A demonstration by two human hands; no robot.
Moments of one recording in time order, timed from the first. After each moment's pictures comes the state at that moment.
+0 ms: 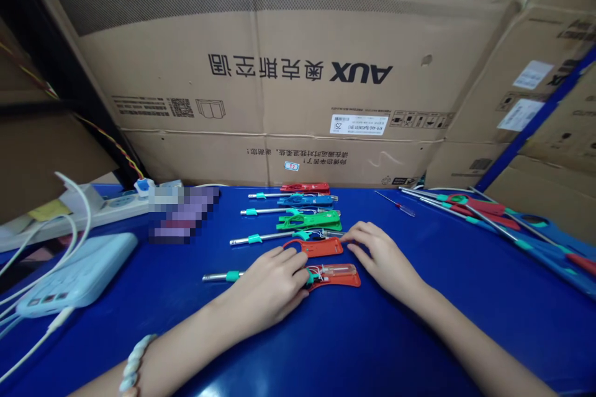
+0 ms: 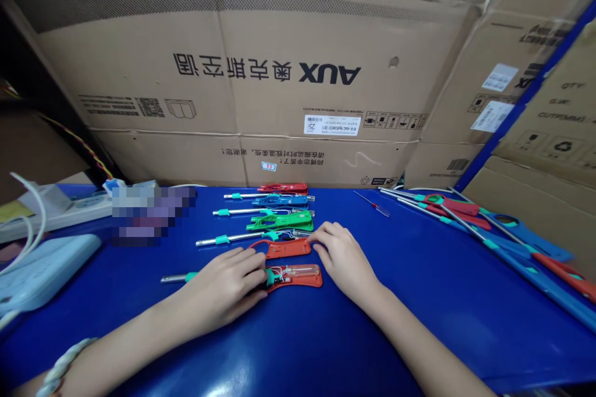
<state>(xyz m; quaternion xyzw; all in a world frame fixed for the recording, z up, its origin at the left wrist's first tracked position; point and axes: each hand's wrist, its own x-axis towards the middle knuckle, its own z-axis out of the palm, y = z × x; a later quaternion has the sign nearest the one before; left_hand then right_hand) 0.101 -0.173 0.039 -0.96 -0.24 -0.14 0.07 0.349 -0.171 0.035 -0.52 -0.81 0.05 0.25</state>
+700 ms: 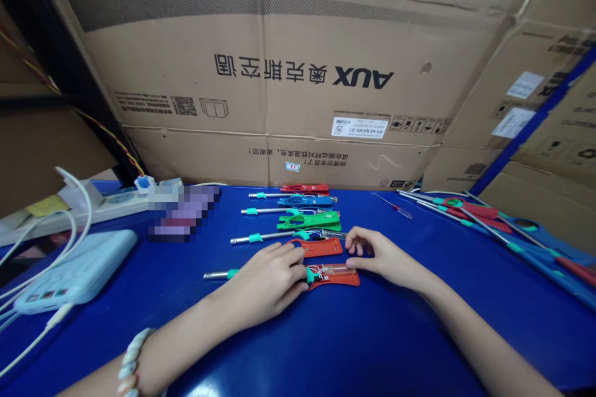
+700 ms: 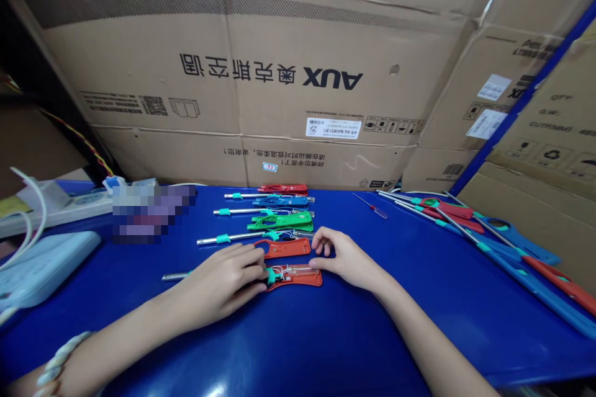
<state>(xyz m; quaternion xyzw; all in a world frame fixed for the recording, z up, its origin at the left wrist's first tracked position) 0.096 -0.171 0.049 -0.96 -0.26 -0.14 0.00 0.356 -0.166 0.043 -0.51 -0.75 0.33 0.26</state>
